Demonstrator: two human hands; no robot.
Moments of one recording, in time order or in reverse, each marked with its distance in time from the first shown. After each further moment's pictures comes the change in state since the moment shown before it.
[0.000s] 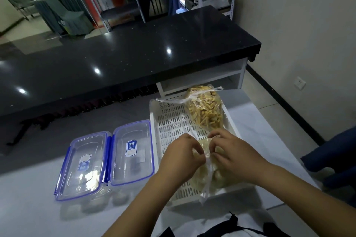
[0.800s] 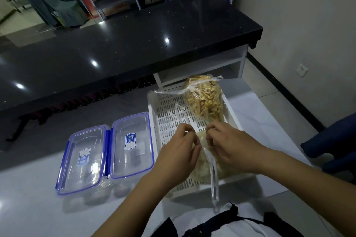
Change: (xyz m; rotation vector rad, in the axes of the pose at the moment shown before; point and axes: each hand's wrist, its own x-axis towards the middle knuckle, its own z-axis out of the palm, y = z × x) left_hand -0.013 -0.019 0.003 0.112 0.013 0.233; right_hand 0.005 0.000 -0.001 -0.167 -0.058 -0.149
